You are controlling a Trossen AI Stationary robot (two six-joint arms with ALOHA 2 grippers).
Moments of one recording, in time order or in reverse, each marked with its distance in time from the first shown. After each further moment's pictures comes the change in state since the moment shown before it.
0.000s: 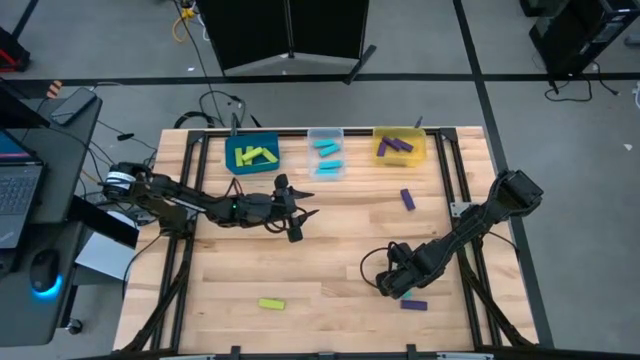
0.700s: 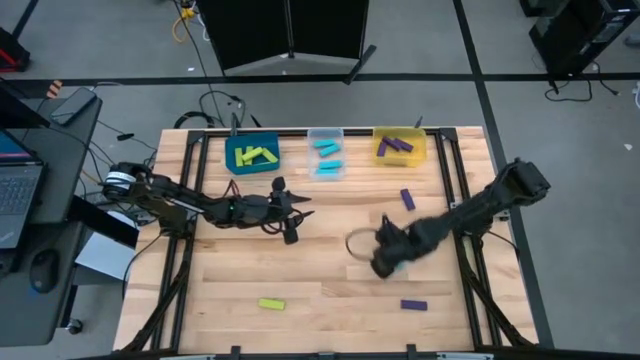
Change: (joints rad) left arm 0.000 -0.001 -0.066 0.051 0.024 -0.022; right arm -0.208 -0.107 -0.001 -0.060 0.129 -0.553
